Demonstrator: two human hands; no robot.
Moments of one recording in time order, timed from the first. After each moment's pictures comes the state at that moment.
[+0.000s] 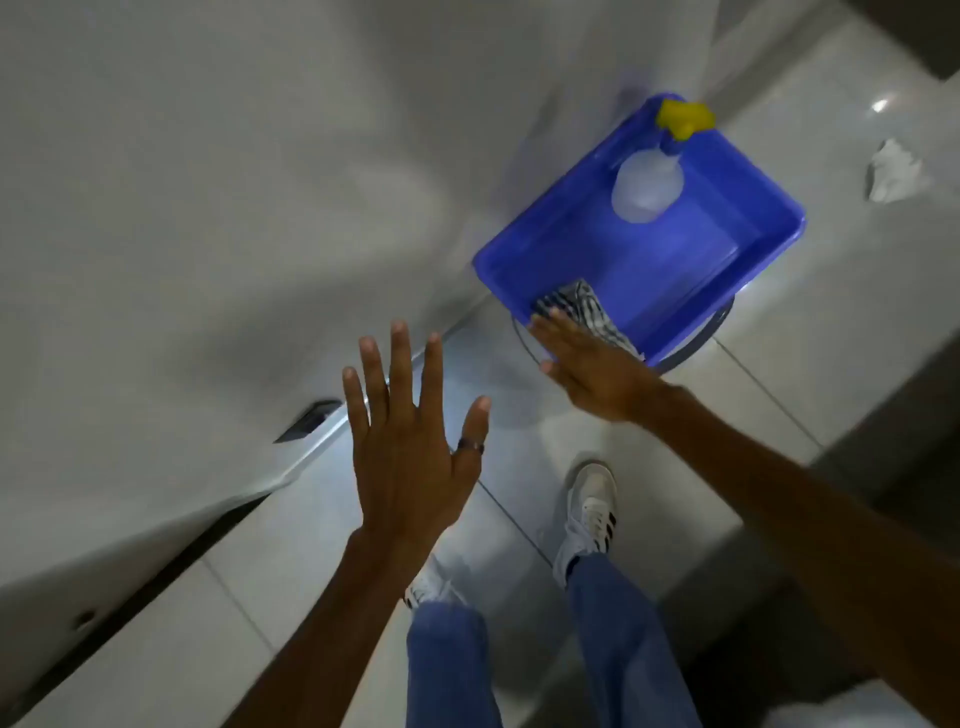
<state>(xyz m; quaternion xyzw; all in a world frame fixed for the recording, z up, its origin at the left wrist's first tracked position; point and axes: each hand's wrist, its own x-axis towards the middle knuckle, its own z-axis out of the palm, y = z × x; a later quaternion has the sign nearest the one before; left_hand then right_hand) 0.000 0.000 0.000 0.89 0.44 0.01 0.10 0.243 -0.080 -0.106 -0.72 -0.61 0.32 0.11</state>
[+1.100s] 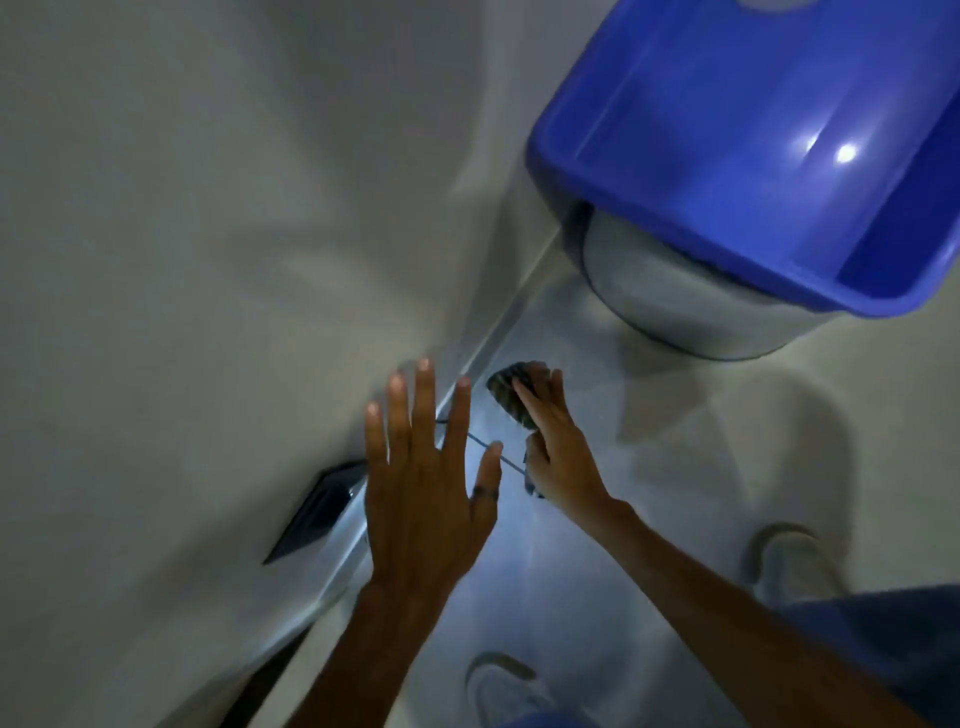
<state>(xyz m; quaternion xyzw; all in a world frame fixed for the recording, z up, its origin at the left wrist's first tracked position) -0.113 0.091 -0.267 0.96 0.28 0.01 -0.01 -0.003 -0.008 -0.393 -0.79 -0.30 0.29 0.44</state>
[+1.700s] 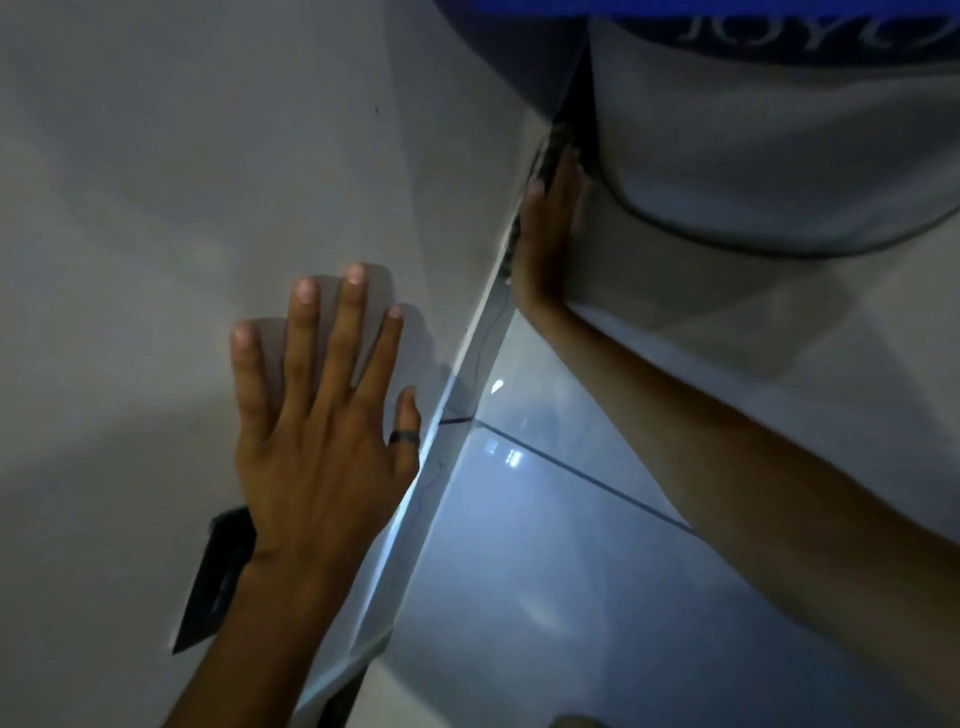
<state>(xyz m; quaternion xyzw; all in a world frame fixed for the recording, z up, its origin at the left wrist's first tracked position) -0.099 0.166 -0.308 0.93 0.11 0.01 -0.34 0.118 0.144 -0.493 -0.68 0.02 0.14 0.72</state>
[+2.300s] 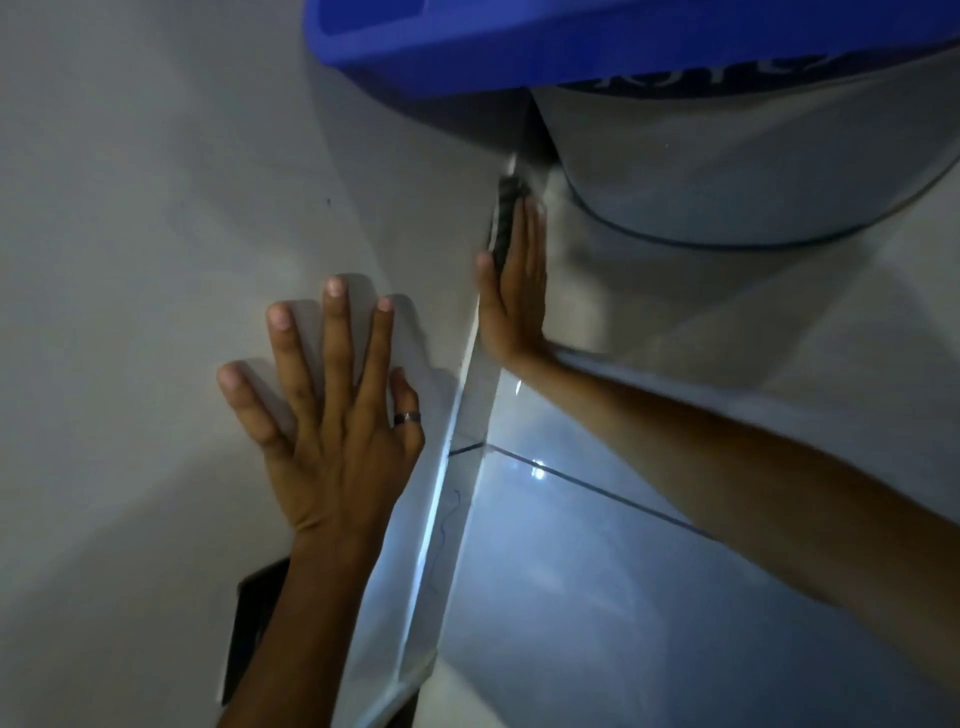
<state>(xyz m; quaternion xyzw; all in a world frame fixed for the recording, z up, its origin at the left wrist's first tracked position) -0.064 0.182 -0.332 0.89 0.11 0.08 -0.44 0.084 0.156 -0.515 -0.72 -0.02 0.09 0.69</state>
